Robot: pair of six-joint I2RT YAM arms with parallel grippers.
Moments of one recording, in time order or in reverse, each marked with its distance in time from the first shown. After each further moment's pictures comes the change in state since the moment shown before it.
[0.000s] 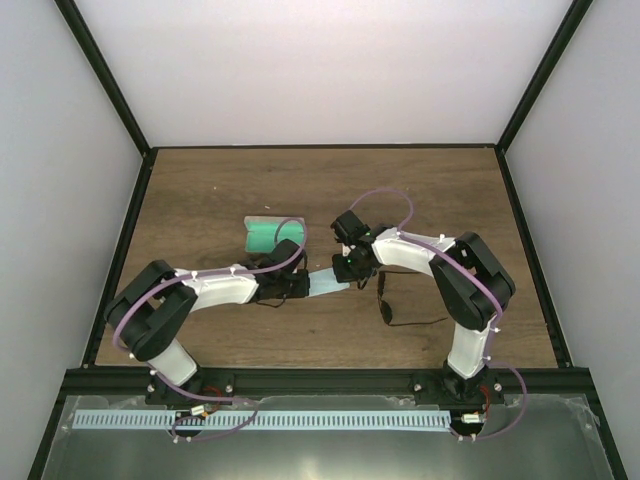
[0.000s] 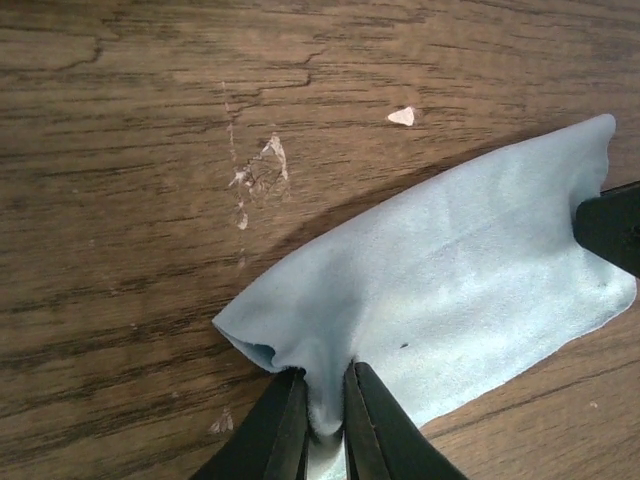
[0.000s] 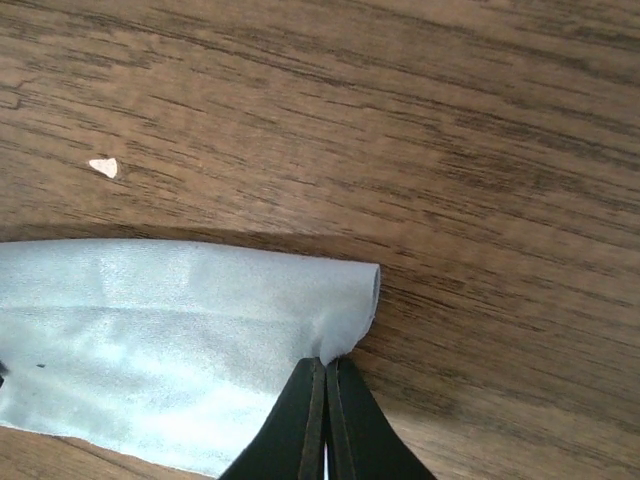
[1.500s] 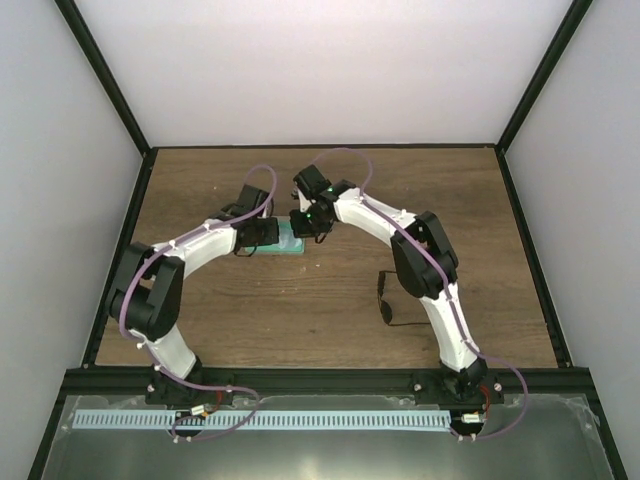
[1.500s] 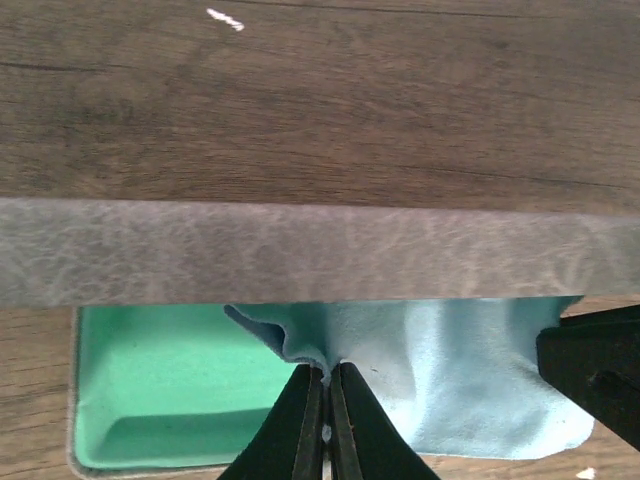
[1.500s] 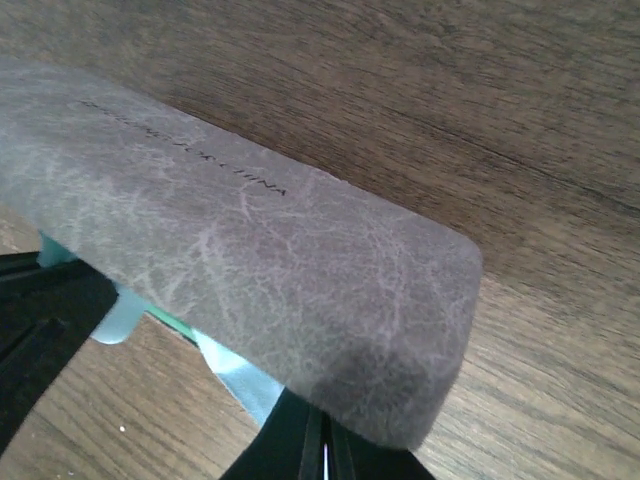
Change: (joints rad) left arm 0.346 0.071 0.316 -0.213 -0.083 0.314; right arm 0.010 0.394 0.730 -0.163 -0.151 -0.030
